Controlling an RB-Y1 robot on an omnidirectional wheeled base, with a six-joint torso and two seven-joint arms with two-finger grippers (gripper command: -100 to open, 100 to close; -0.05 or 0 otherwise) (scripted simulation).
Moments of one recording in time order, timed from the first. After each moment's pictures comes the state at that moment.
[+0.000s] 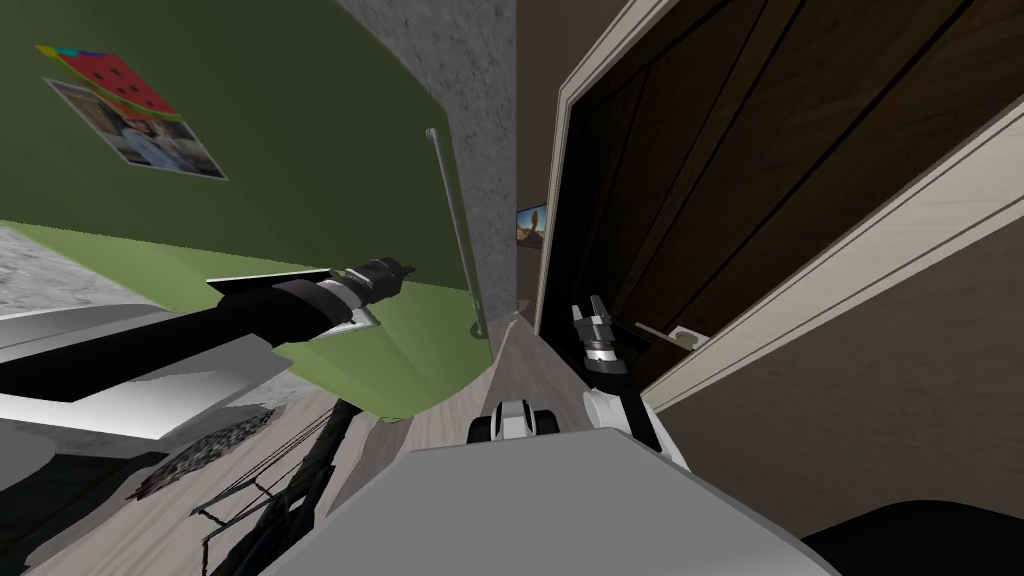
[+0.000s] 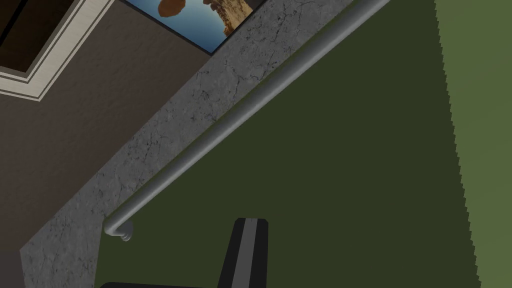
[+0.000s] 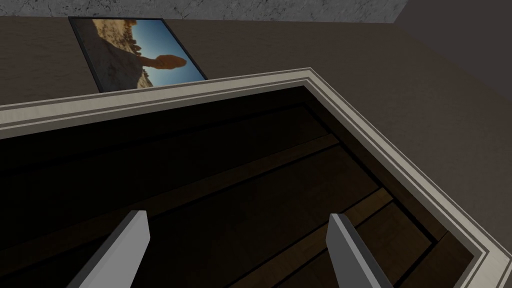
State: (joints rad) left arm 0.34 1.32 0.62 -2.55 0.55 0.63 0.30; right arm 0.49 -0.04 0.05 -2.26 0.01 -0.41 -0.12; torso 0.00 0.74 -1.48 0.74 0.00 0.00
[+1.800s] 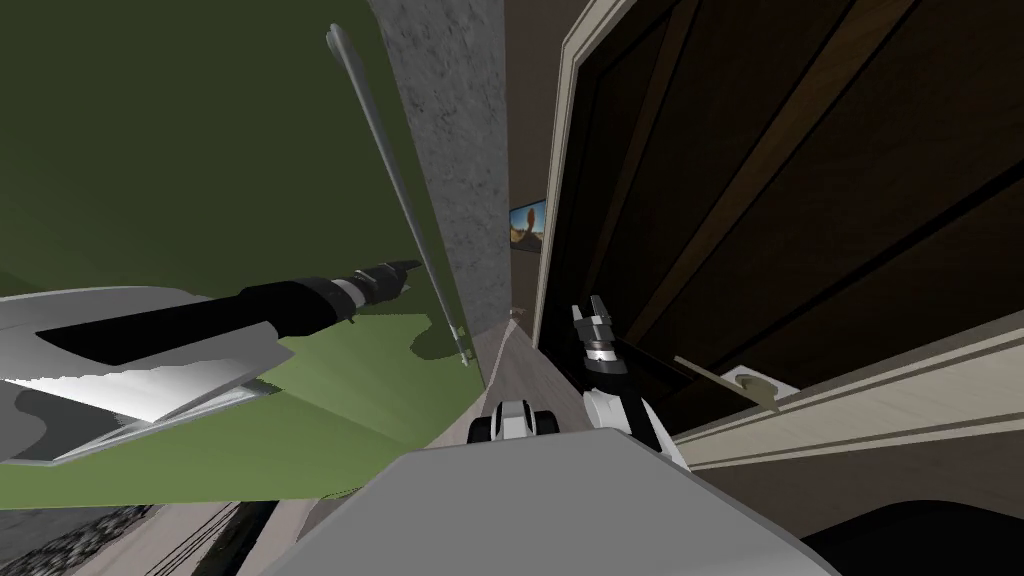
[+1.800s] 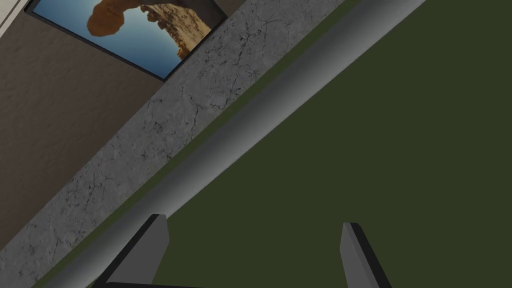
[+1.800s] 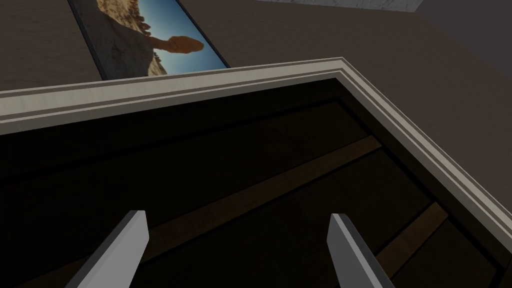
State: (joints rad) left arm 0.38 1.43 0.64 -2.50 0.64 0.71 0.32; right arm 0.49 -0.04 0.05 -2.26 0.01 -0.41 -0.12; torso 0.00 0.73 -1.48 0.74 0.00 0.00
